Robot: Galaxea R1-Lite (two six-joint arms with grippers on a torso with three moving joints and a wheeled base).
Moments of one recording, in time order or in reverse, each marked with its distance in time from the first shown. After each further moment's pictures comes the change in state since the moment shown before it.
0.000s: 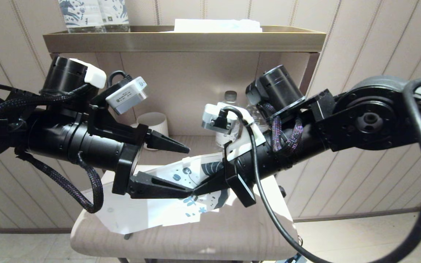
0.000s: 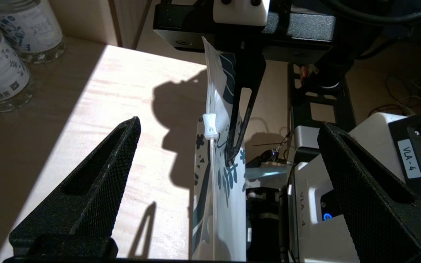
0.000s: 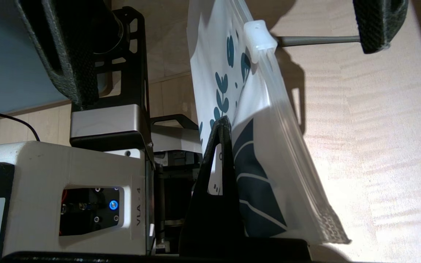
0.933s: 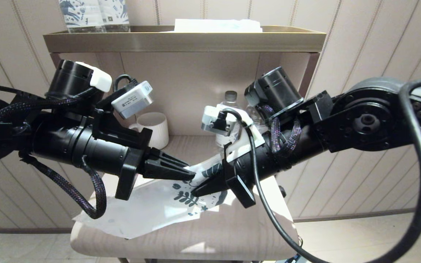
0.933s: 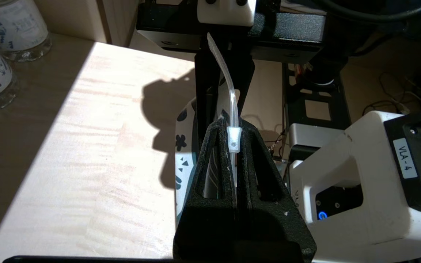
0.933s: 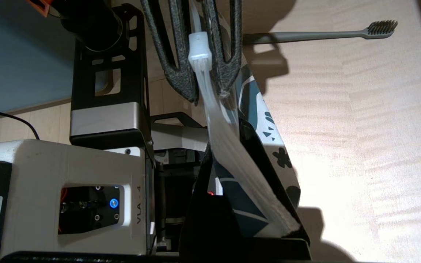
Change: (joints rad) left arm -0.028 0.005 0.010 -0.003 0.009 -0.006; right arm -0.001 0.003 0.005 0.000 -0.001 0.000
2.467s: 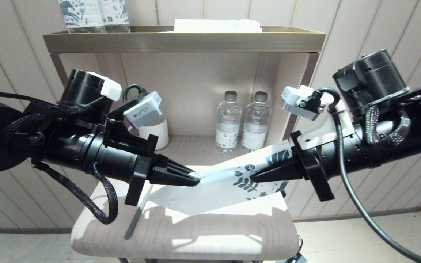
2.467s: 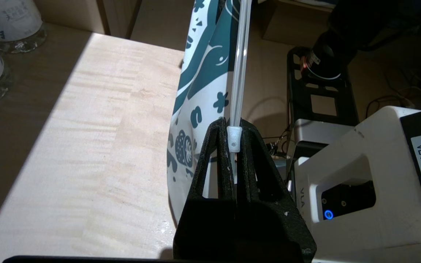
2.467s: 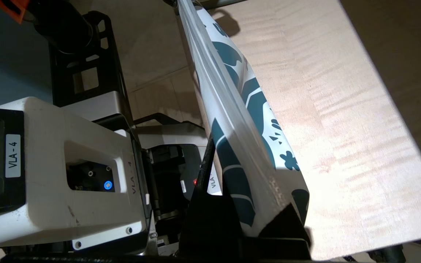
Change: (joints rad) left arm -0.009 0.020 0.031 -0.035 0.033 0.006; right arm -0.220 -0.275 0.245 -0.011 0.014 -0.013
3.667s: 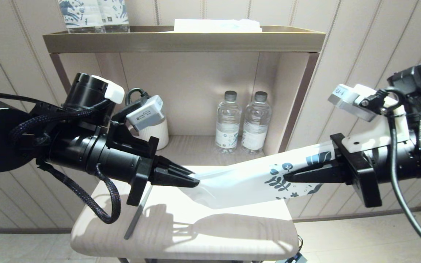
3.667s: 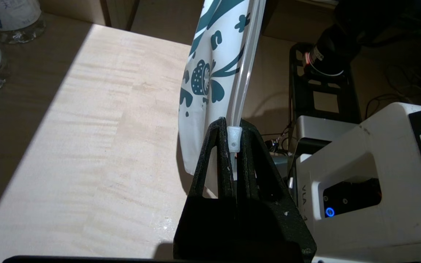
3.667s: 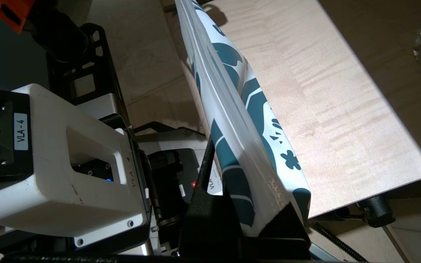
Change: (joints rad) left arm 0.001 0.016 0.001 0.000 0.001 0.003; right arm -0.149 -0.135 0.158 -0.055 0.088 -0.013
